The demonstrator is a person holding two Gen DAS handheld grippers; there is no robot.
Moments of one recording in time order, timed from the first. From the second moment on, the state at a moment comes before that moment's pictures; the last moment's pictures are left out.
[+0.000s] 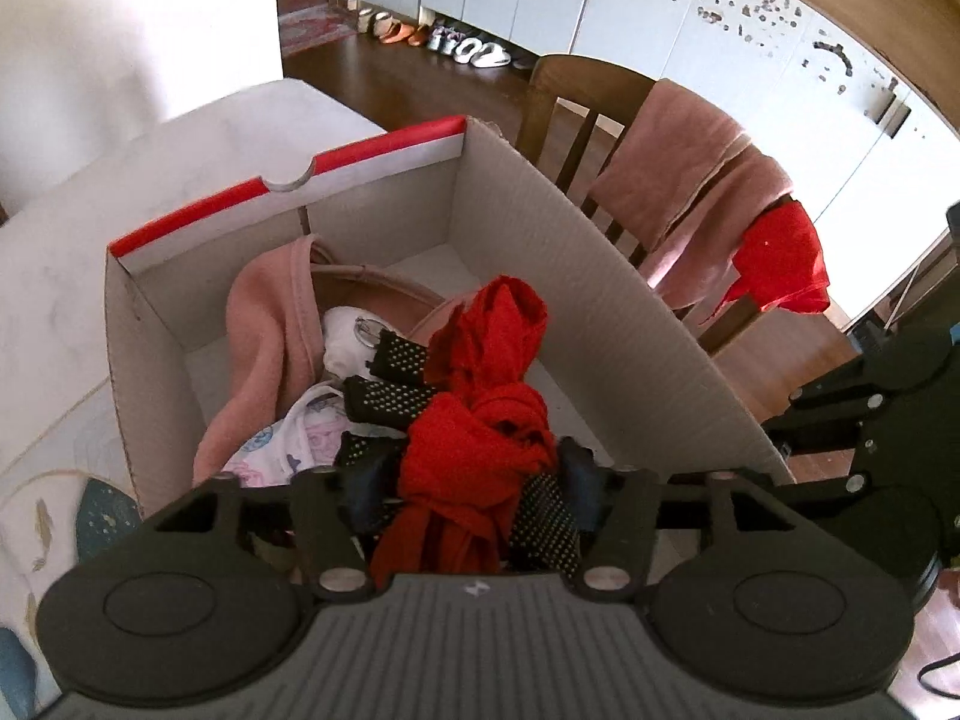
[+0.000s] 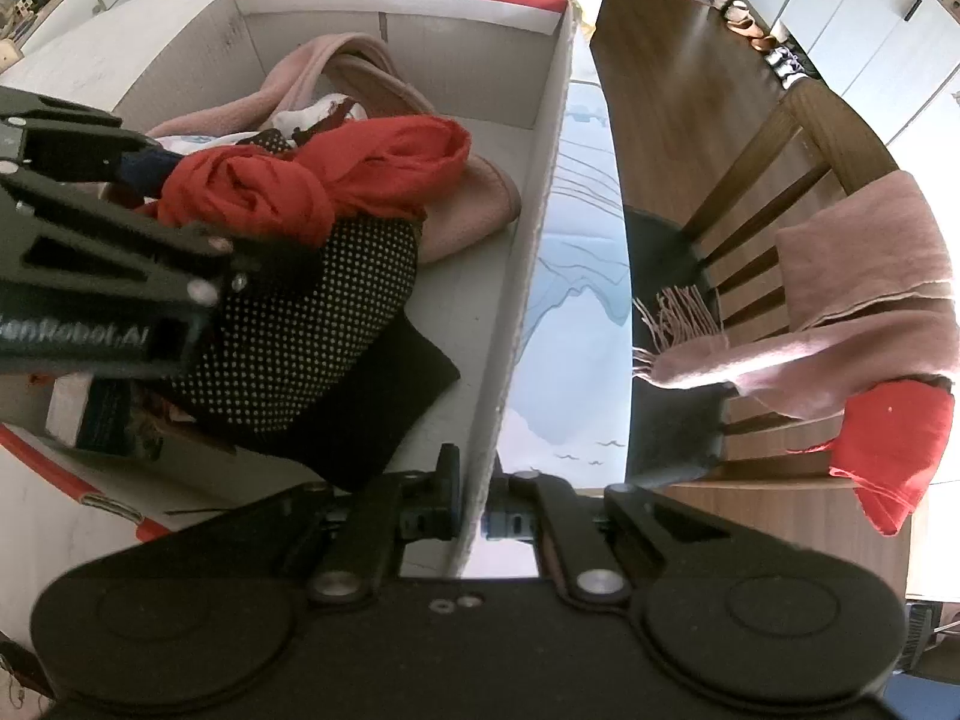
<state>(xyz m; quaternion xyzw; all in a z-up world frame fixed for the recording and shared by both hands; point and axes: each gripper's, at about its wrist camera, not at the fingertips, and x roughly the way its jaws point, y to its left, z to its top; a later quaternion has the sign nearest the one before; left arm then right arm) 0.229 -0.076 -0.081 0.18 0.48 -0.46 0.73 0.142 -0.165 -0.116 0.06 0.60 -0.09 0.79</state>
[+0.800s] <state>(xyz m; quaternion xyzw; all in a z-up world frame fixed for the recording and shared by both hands) 0.217 0.019 -0.025 0.11 0.42 -0.45 0.78 0.138 -0.166 -0.105 0.06 0.59 -0.09 0.80</state>
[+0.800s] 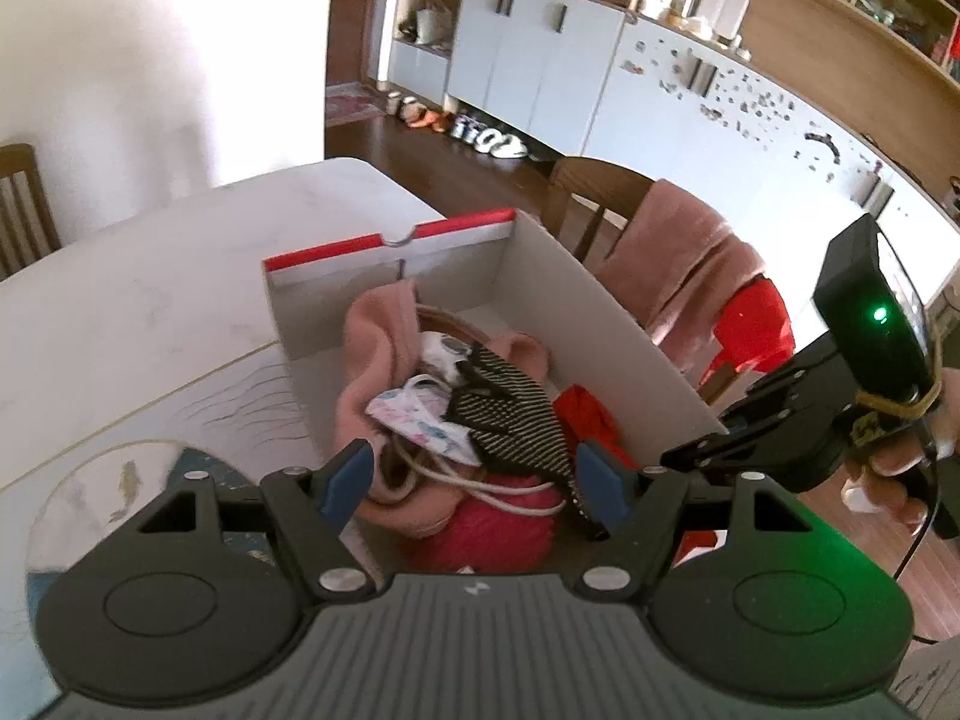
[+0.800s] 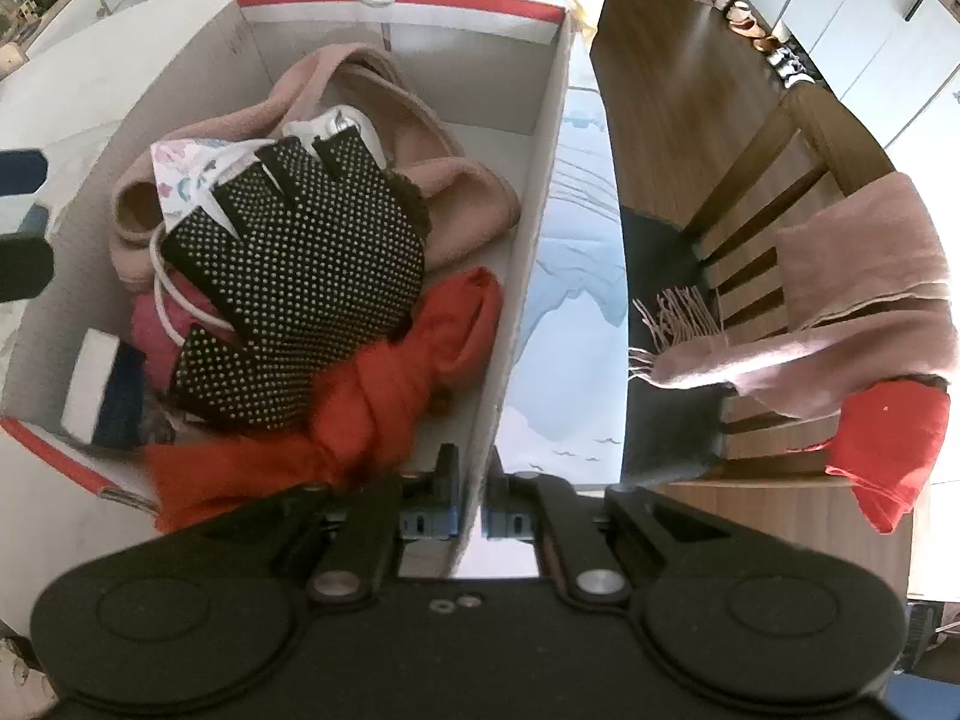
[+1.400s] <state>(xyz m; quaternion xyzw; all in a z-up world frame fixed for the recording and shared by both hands) 0.180 0.049 -0.008 0.08 0.38 -0.42 0.82 0.086 -0.150 -0.026 0.08 0.48 -0.03 0.87</state>
